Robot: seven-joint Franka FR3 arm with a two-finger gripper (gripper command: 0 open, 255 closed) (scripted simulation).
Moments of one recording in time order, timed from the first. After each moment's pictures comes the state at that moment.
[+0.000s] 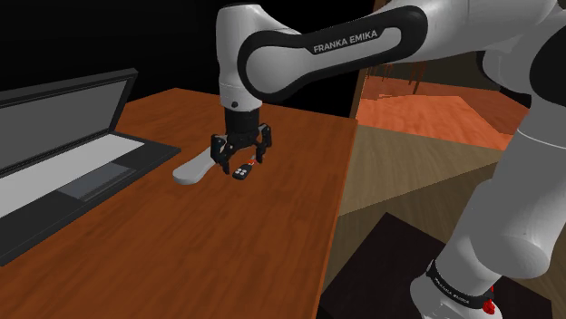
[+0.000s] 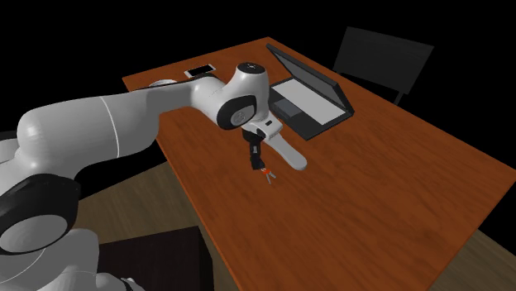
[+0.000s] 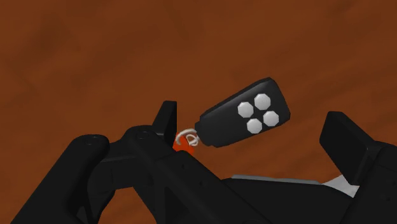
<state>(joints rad) 0.12 0.06 0.40 -1.82 -0.03 1.90 0.69</state>
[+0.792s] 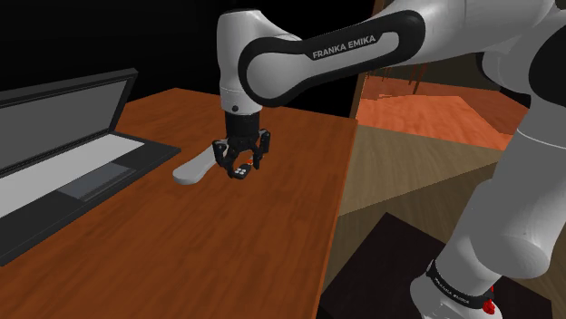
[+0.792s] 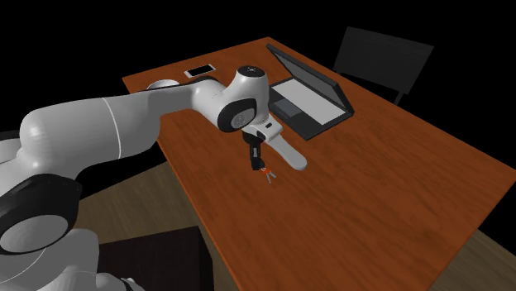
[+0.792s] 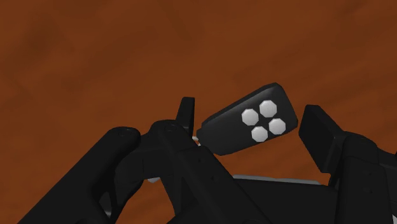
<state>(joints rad) 0.12 0.06 0.39 -1.84 -0.03 1.92 0.69</state>
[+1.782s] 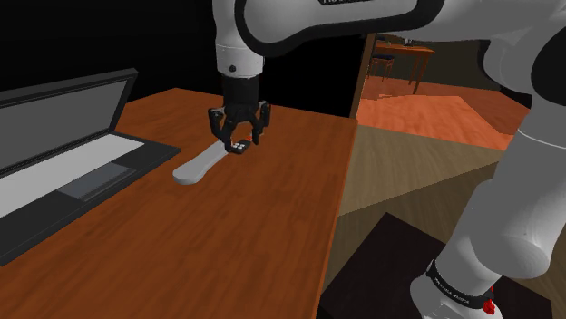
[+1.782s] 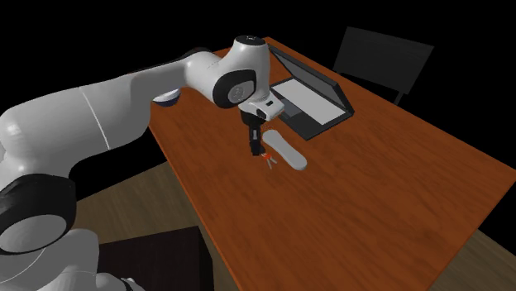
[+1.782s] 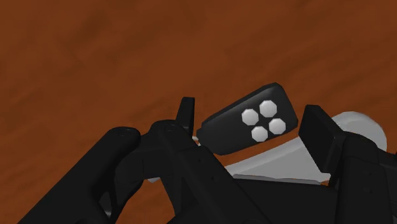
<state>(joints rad) 0.12 0.06 0.40 -1.66 -0.03 1.74 0.69</state>
